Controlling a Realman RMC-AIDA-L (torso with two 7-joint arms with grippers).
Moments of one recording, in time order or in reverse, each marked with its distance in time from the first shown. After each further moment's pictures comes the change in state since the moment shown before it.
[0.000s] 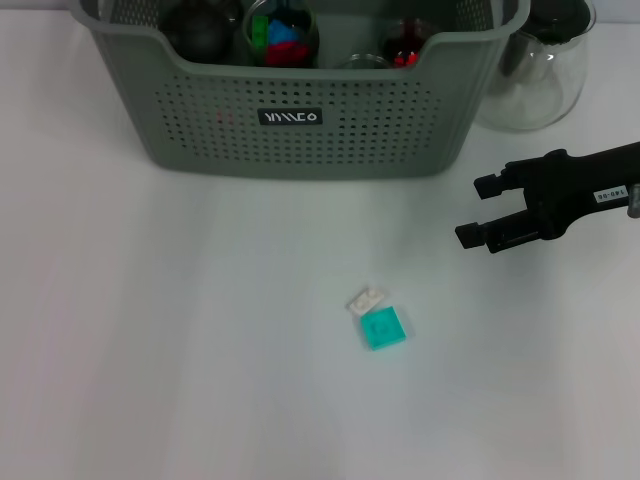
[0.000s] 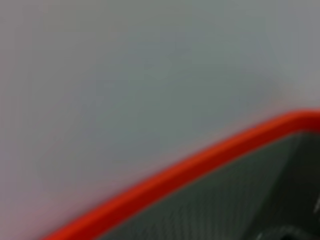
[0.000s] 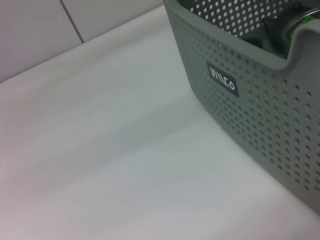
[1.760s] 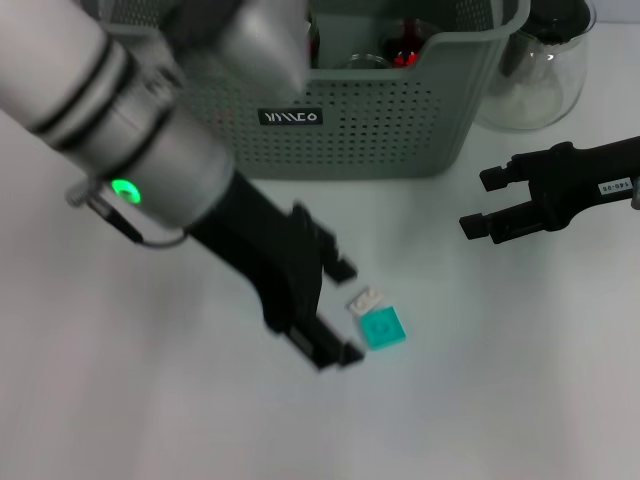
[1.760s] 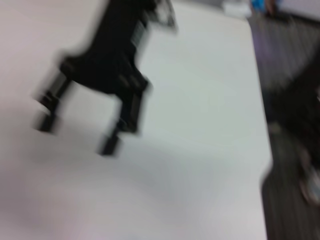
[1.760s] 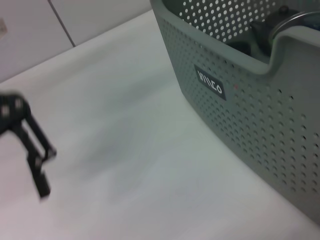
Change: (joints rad) left arm 0.444 -0.142 0.249 0.638 -0.413 0.975 0.464; right arm 0.002 -0.008 0.003 0.000 0.005 0.011 0.015
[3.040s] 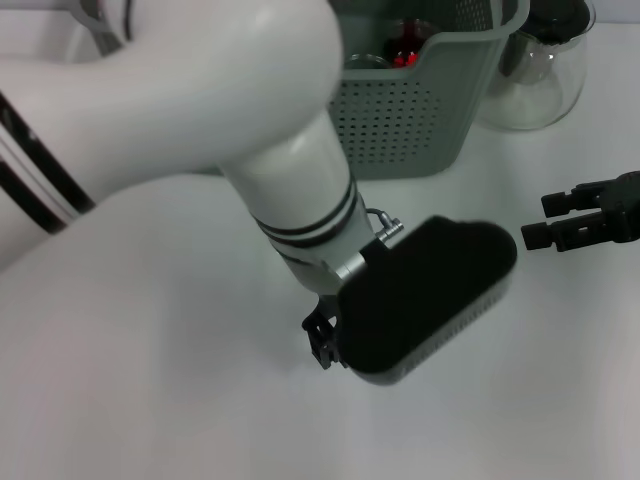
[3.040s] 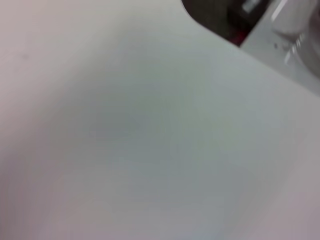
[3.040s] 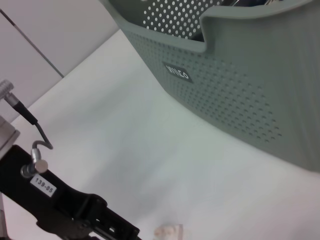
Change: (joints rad) left arm -0.153 -0.007 0.635 -0.137 0.248 -0.409 0.614; right arm -0.071 -0.073 0.087 0.012 0.000 -0.124 0.159
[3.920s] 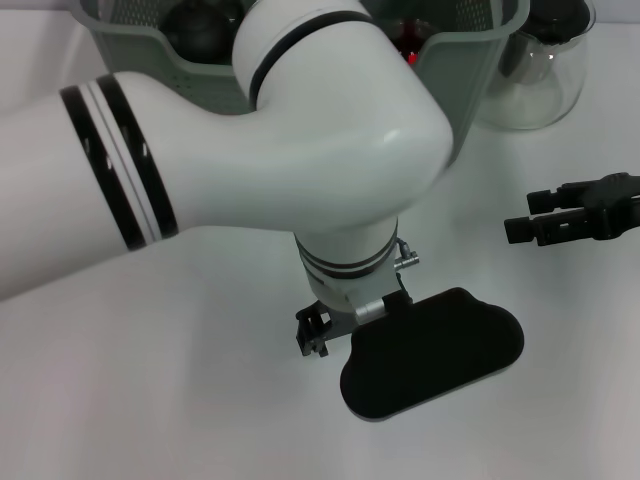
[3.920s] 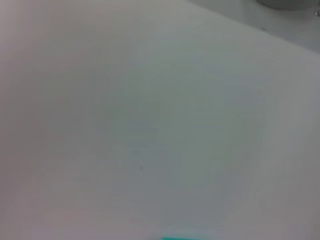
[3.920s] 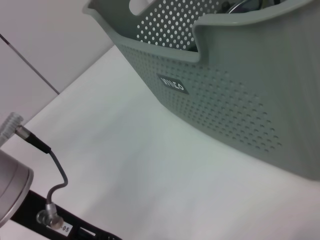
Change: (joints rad) left arm -0.146 -0.001 0.210 -0.140 0.036 -0.076 0.031; right arm -0.009 0.036 0.038 0.000 0.000 0.034 0.001
